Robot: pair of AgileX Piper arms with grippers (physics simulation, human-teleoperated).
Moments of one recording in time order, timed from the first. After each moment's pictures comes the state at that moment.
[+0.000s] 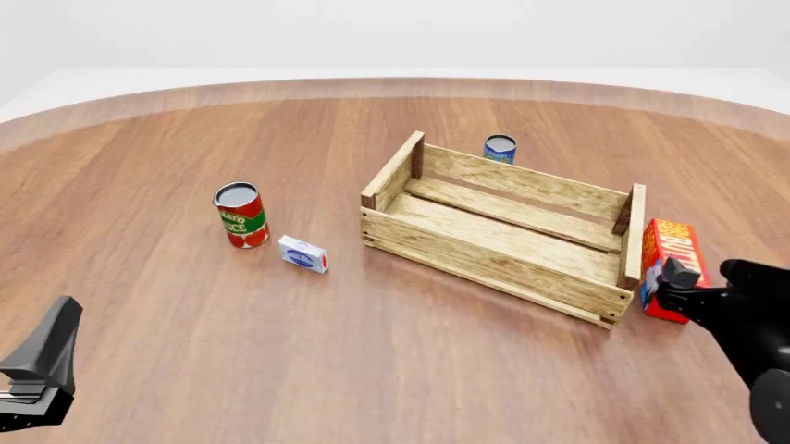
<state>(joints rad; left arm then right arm) 0.00 0.01 0.00 0.00 0.00 -0.25 1.60 -0.19 -1.03 0.08</state>
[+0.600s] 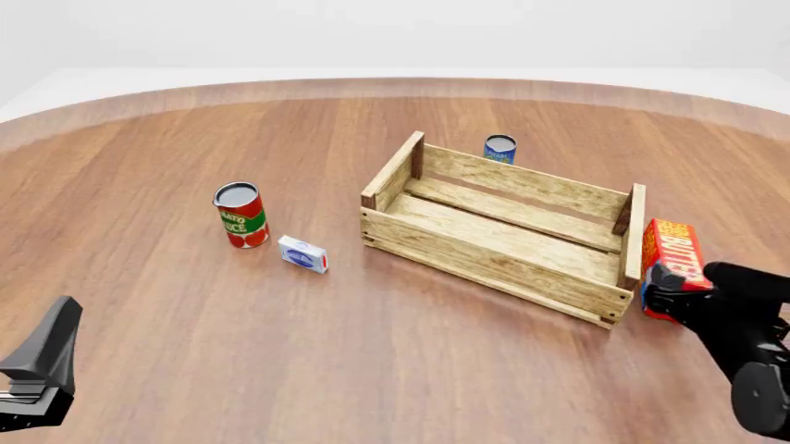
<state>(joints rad) 0.00 0.01 0.00 0.00 0.00 -0.24 1.75 -0.24 -1.09 0.09</state>
